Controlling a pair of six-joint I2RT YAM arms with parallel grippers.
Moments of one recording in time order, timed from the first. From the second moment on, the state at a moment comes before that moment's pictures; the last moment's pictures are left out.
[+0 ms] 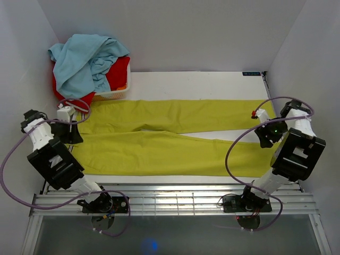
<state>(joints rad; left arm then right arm) 0.78 1.59 1.28 -1.04 0.61 0.92 -0.47 1.64 1.22 -1.03 -0.34 -1.32</state>
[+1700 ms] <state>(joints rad) 0.40 2.15 1.56 -0.47 0.64 0.18 -0.21 2.24 1.79 -0.77 -0.22 -0.82</state>
